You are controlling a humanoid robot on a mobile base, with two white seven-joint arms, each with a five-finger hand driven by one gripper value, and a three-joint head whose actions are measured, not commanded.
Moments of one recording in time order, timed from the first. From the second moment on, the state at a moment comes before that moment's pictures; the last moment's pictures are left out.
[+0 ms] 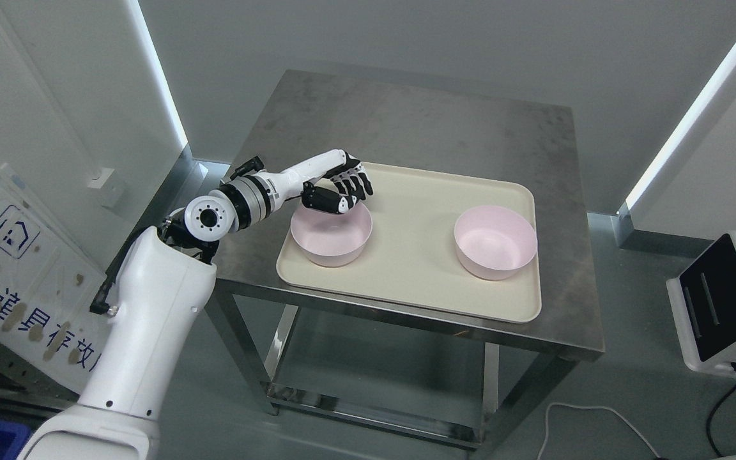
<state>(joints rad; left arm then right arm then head) -0.89 0.07 -0.21 -1.05 -0.48 -0.10 -0.69 0.00 0.00 0.00 0.00 0.00 0.04 0.01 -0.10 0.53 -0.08</state>
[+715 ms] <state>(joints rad) -0.89 0.10 -0.19 -1.03 -0.49 -0.19 -0.74 0.00 0.00 0.00 0.00 0.00 0.04 0.01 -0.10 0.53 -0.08</state>
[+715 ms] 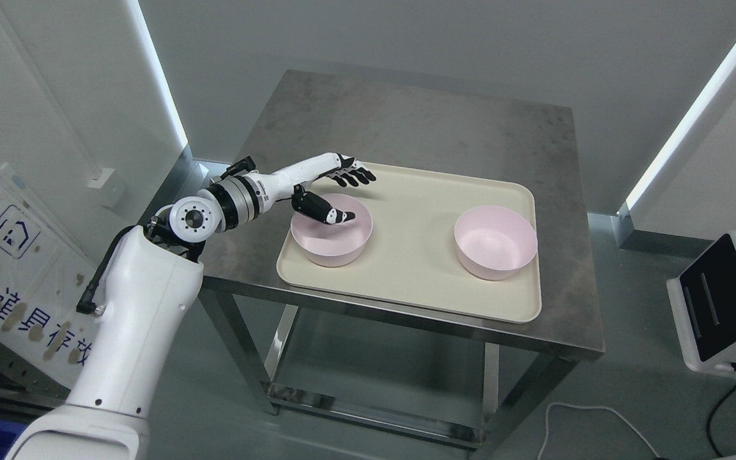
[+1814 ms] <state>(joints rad) -0.96 0.12 -0.31 -0.95 -0.52 -0.19 -0.75 0.00 0.00 0.00 0.00 0.00 0.04 0.01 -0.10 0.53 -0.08</state>
